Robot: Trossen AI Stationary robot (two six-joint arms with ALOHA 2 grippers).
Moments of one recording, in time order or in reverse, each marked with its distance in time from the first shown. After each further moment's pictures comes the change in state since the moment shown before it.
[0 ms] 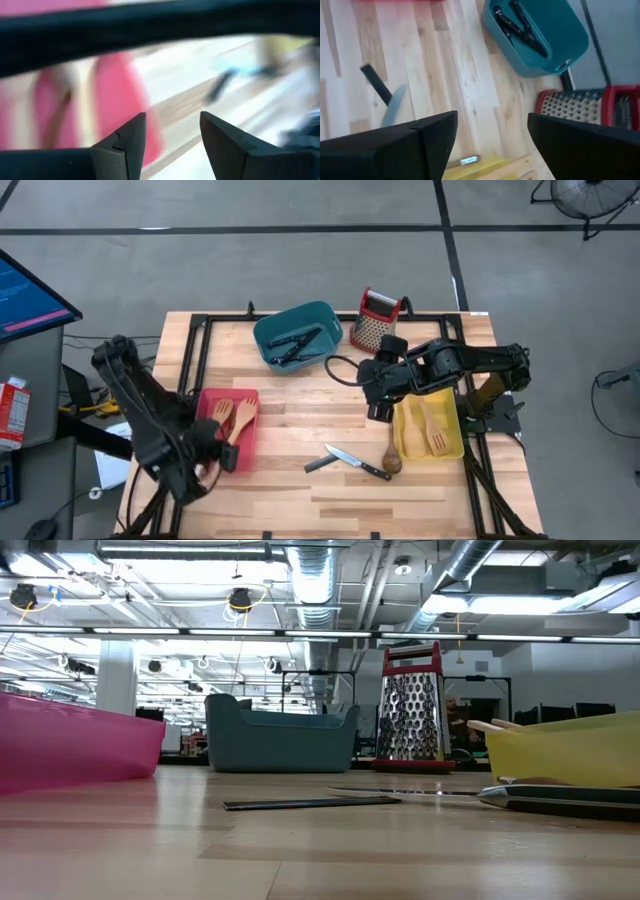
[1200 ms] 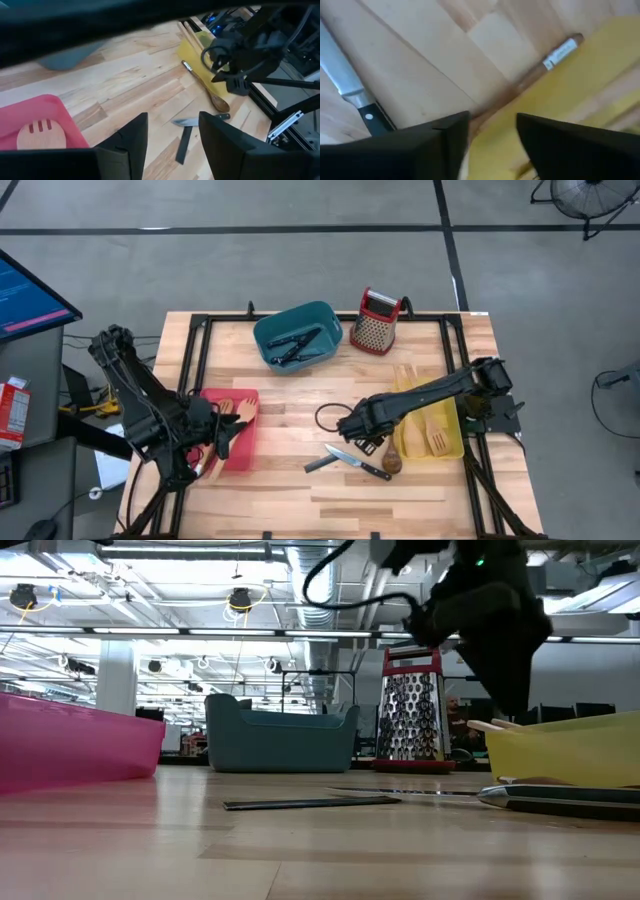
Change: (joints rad) left arm 0.013 -0.153 -0.053 0.065 -0.419 0.324; right arm 0.009 0.150 -0.696 0.276 -0.423 0.680
